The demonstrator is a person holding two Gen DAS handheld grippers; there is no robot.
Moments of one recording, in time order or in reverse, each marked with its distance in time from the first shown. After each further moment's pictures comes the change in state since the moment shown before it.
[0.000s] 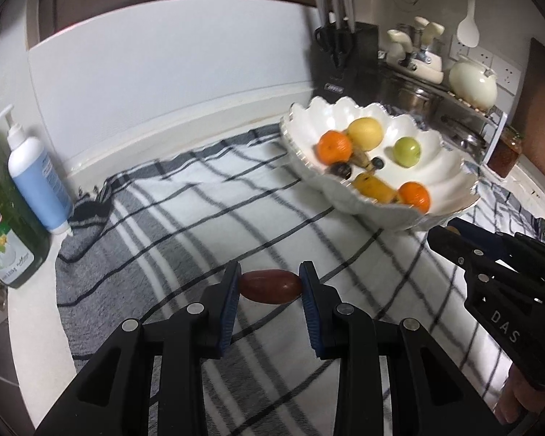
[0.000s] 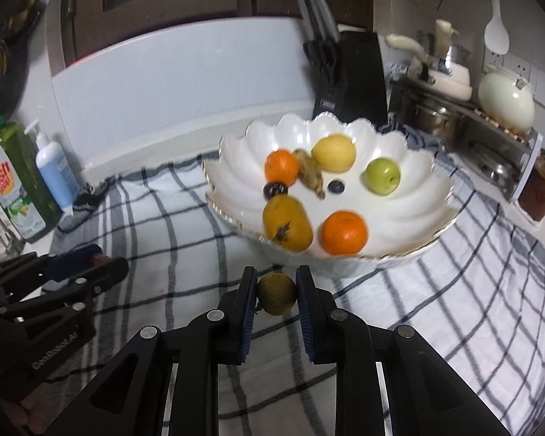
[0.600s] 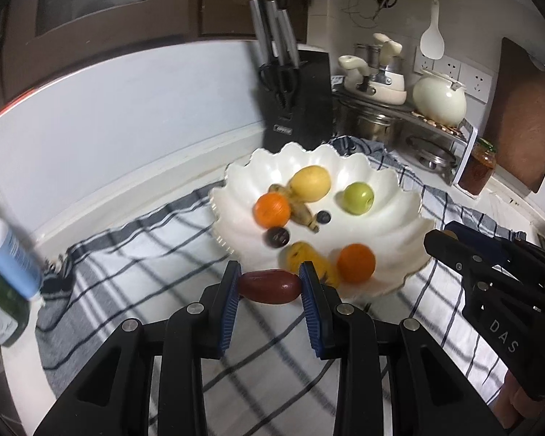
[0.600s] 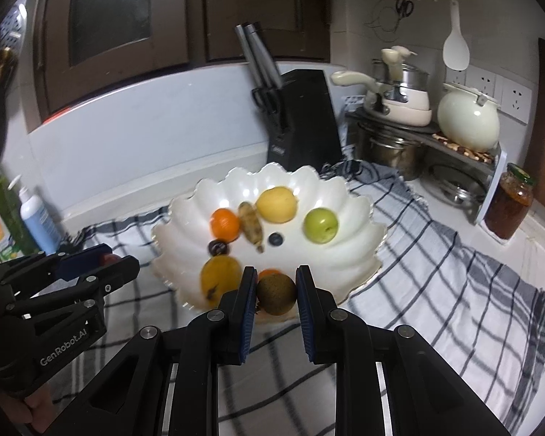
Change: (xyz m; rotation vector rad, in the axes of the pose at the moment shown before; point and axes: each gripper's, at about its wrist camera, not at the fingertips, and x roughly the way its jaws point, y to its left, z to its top) left arm 0.002 -0.060 0.064 0.077 -0.081 -0.079; right arm -0.024 -0.062 0.036 0.060 -0.101 -0.071
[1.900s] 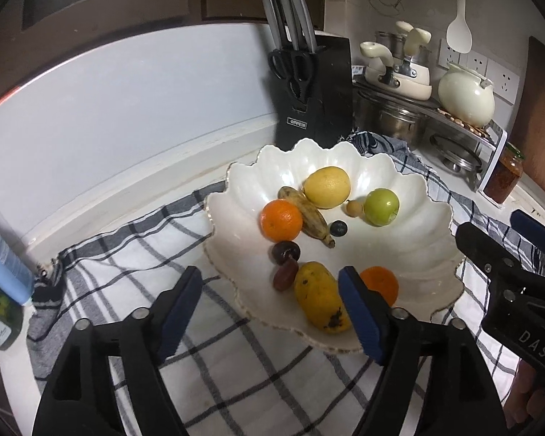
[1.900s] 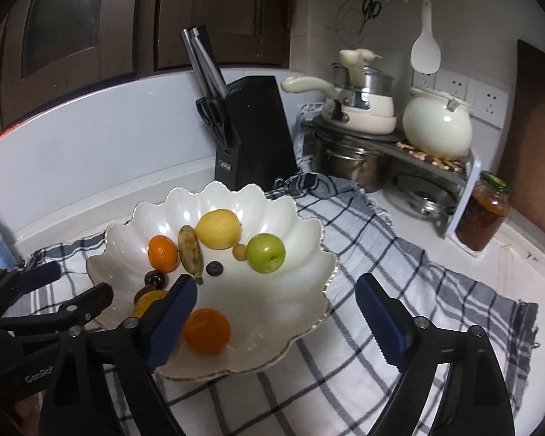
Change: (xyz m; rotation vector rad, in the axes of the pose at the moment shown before) left arm 0.038 -0.004 0.016 -0.038 0.039 0.073; right arm 0.024 -0.031 0.021 0.019 -0.031 -0.150
